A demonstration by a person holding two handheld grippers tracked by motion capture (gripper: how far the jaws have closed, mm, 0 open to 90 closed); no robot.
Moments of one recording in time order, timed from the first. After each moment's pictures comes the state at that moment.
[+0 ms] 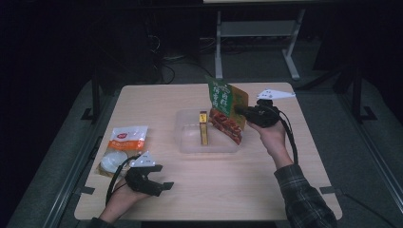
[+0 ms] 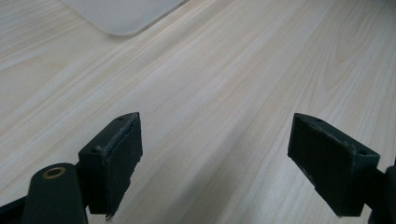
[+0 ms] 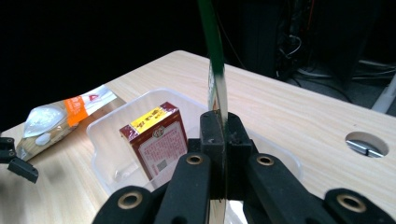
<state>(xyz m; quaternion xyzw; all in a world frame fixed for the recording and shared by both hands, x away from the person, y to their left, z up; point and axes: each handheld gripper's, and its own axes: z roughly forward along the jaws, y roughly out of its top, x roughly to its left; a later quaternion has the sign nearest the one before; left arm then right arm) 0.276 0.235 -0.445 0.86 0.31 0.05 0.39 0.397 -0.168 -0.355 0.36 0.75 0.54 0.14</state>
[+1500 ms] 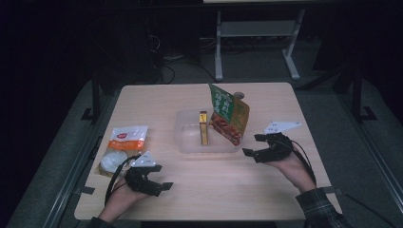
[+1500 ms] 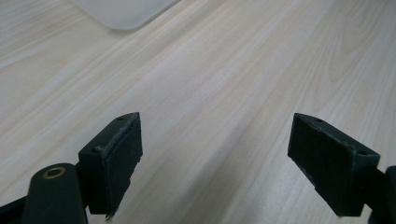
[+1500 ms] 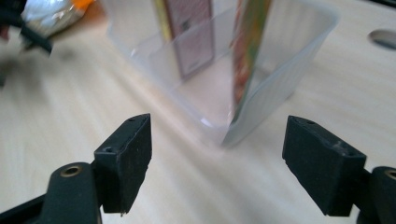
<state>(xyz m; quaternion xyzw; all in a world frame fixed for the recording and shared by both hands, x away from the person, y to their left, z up) 0.277 0.238 -0.443 0.87 0.31 0.05 0.37 0.329 -0.195 -0.399 0.35 0.82 0.43 0.11</state>
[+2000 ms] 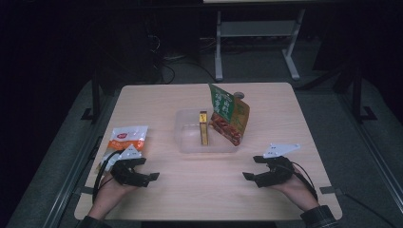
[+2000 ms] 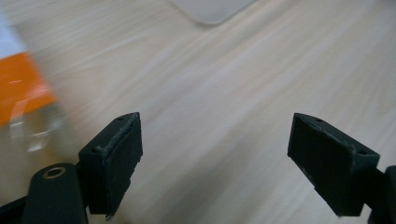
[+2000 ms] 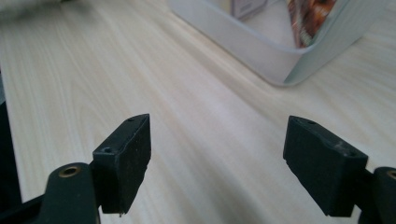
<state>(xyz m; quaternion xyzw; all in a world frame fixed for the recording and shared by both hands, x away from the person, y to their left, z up) 0.290 0.276 -0.432 0.85 0.38 0.11 0.35 0.282 -0.196 -0.433 0.32 0.84 0.42 0.07</state>
